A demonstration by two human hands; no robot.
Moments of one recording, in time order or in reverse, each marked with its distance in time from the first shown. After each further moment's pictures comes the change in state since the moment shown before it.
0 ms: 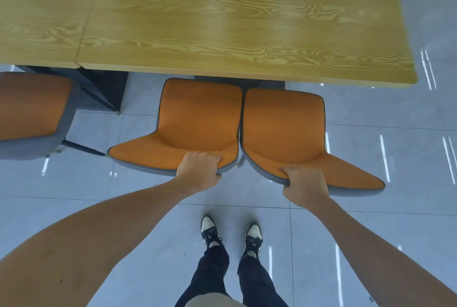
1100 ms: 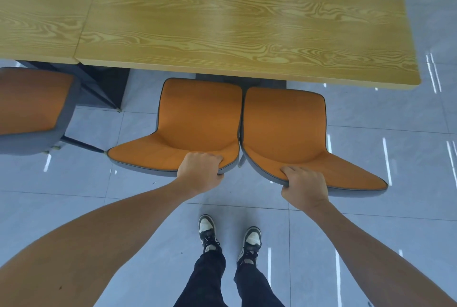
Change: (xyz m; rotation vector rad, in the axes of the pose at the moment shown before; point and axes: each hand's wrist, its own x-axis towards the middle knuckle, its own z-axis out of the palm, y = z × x) left_hand 0.003 0.018 0.006 0.060 0.061 -0.025; right_hand -0.006 0.007 0.009 0.077 0.161 -0.026
